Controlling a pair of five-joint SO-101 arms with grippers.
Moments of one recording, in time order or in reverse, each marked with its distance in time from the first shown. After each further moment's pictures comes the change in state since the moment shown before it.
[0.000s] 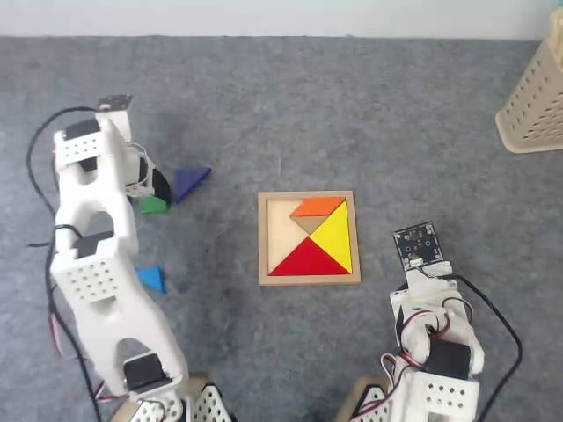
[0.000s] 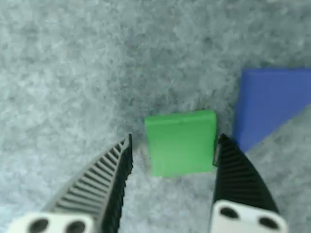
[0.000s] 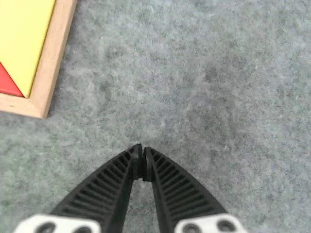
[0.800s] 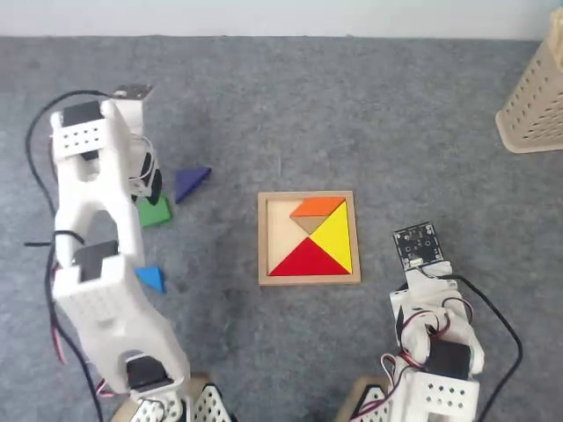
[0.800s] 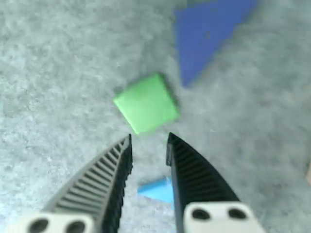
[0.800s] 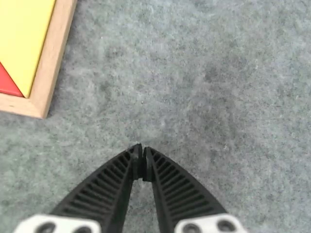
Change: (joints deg) left arm 3.7 -14.9 2.2 14.2 -7.6; right arm 0.0 0.0 0.0 0.0 0.0
